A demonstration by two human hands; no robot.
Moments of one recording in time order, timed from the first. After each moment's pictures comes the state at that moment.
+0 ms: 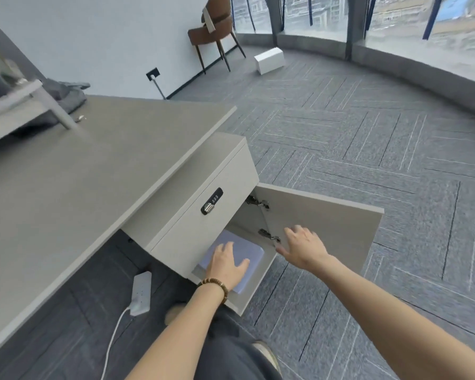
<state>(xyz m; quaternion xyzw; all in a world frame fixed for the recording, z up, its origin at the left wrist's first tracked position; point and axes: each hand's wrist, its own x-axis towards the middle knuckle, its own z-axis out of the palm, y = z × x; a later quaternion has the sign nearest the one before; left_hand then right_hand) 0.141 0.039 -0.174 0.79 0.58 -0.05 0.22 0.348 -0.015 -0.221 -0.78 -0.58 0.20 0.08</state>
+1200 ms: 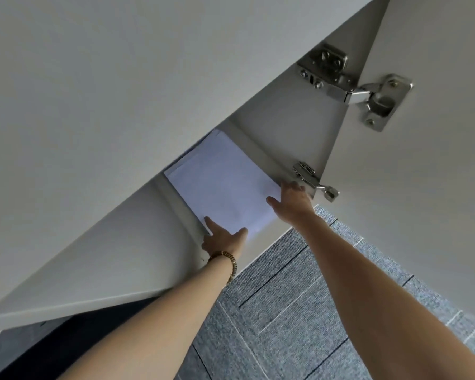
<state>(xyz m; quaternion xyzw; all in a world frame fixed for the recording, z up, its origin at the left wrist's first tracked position) 0.133 0.172 -0.552 0.37 0.84 0.02 0.38 0.296 0.217 -0.576 -0.75 -0.58 0.33 0.04</state>
